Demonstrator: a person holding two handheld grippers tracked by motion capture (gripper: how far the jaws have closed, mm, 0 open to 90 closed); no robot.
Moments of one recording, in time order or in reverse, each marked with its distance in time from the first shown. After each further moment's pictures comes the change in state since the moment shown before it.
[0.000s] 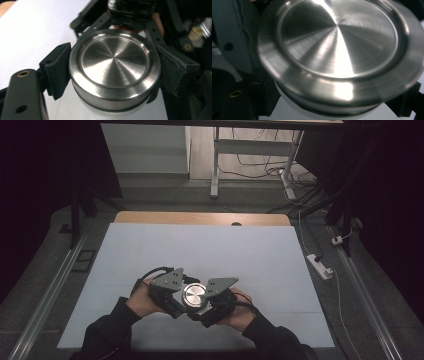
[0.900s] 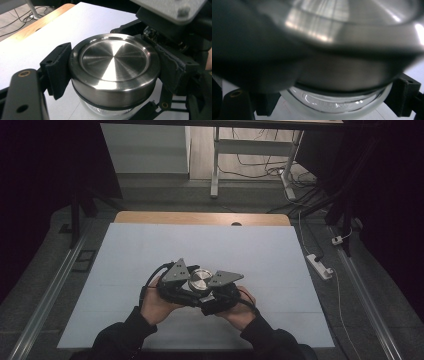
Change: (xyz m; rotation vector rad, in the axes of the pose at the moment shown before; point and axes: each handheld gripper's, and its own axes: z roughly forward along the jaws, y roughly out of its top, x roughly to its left) left arm -0.009 0.016 0.012 -0.091 0.306 -0.252; right arm -0.012 -0.004 -0.001 -0.021 -0.233 0.154
